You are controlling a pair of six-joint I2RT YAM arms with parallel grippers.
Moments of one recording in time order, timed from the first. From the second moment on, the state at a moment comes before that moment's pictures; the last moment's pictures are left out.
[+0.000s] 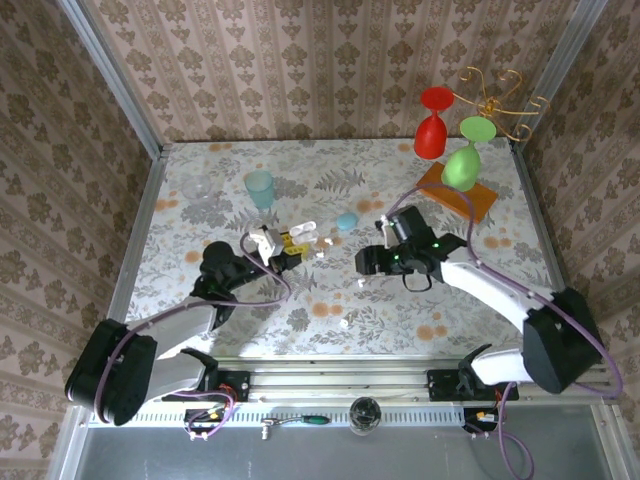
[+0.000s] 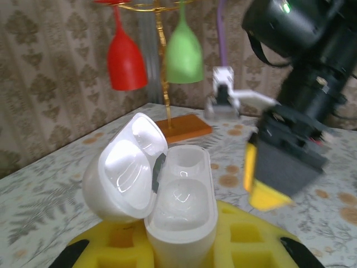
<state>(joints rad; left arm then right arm) -0.49 1.16 0.33 0.87 0.66 0.04 0.53 1.39 0.88 -0.49 -0.27 0.46</state>
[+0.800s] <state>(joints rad) -0.47 0.97 0.33 0.65 0.50 -0.02 0.70 1.77 0.99 -0.47 -0.47 0.42</state>
